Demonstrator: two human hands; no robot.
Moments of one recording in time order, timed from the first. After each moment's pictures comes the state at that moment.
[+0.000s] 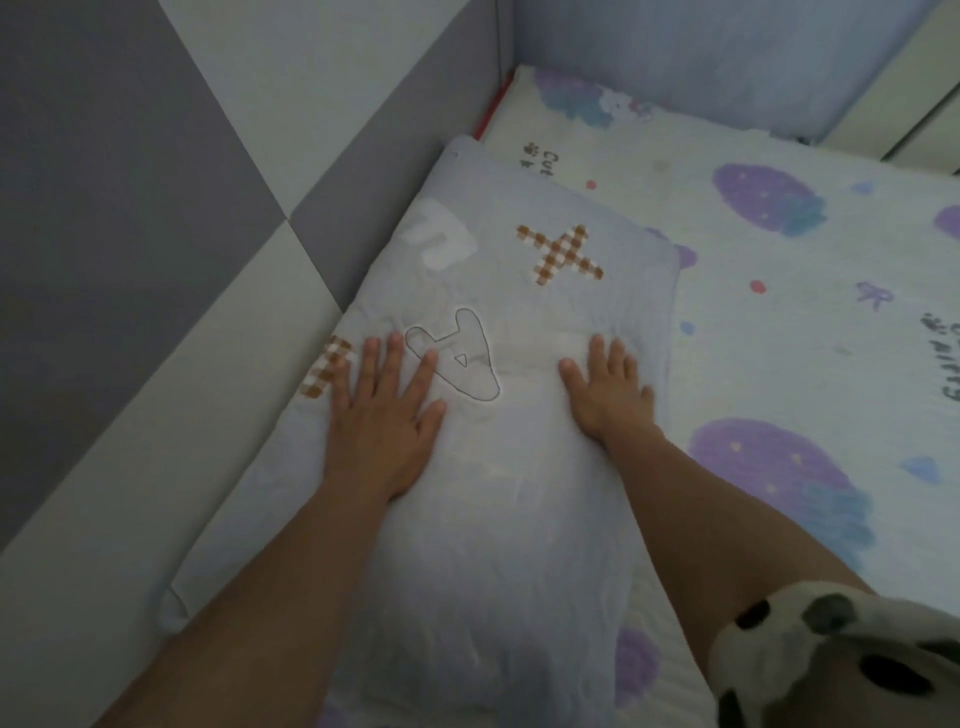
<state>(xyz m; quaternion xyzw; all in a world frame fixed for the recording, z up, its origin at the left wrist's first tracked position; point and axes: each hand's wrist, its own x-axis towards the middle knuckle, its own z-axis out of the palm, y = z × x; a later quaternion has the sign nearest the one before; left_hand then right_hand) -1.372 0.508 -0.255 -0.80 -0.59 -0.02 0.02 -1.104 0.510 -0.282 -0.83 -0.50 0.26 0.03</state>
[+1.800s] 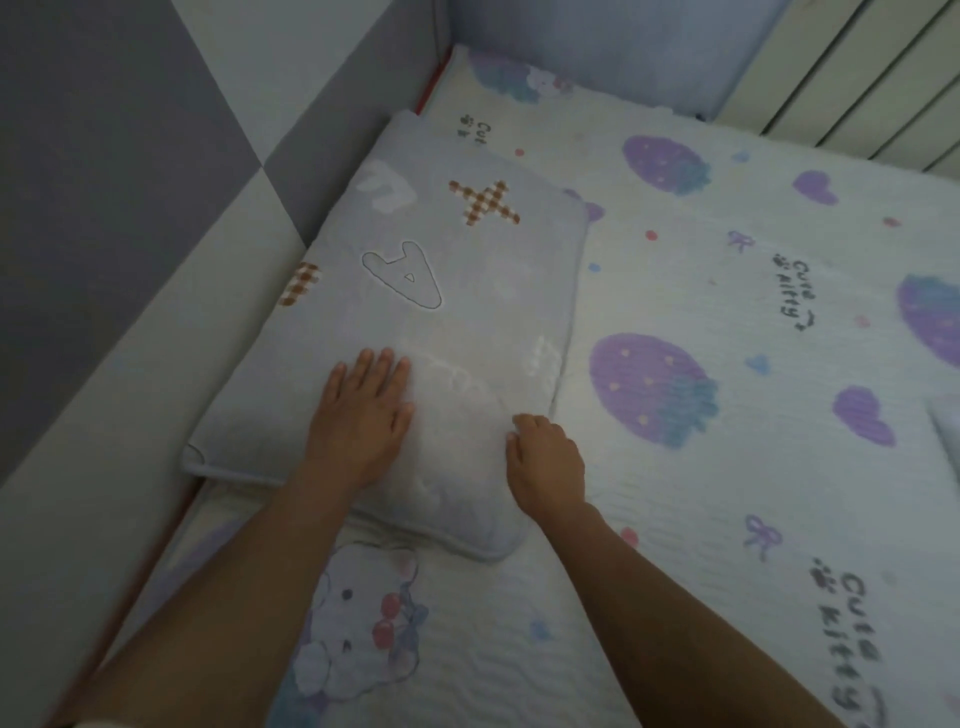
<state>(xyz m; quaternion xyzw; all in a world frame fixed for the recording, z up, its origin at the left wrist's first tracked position) -1.376 0.370 -0.196 -0.85 -0.52 0.05 -0.07 -1.176 0.280 -0.220 -0.79 -0.59 0.16 0.07</state>
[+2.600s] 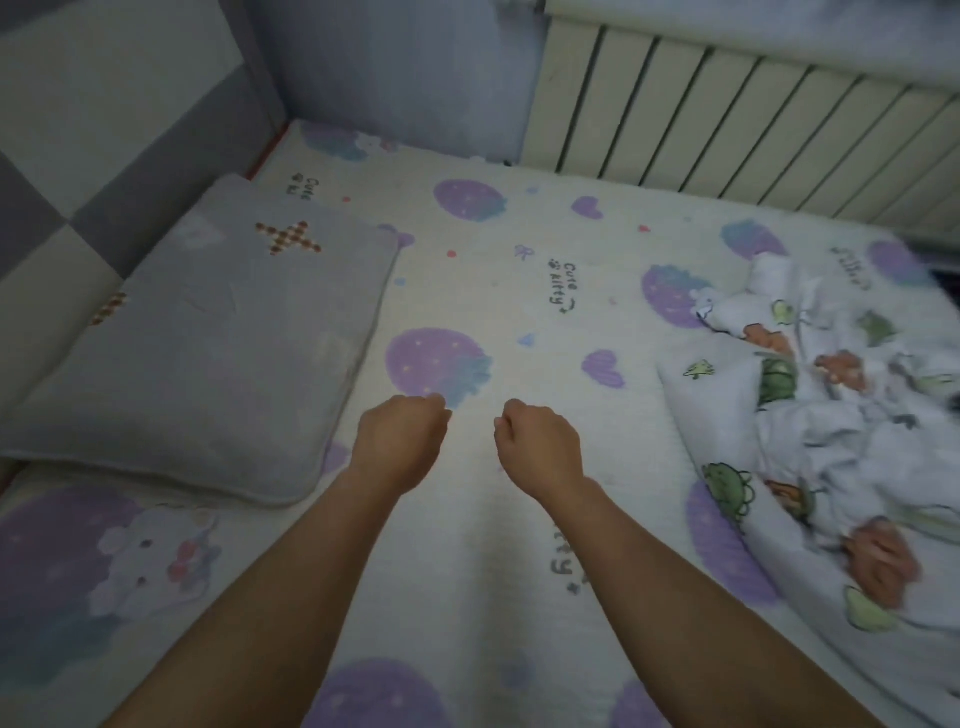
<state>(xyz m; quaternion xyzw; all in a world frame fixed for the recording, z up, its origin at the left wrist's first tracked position) -1.097 0.131 -0.055 -0.89 -0.45 -0.04 -0.06 -0.943 0.058 -0.063 -0.81 -0.57 0.09 0.11</state>
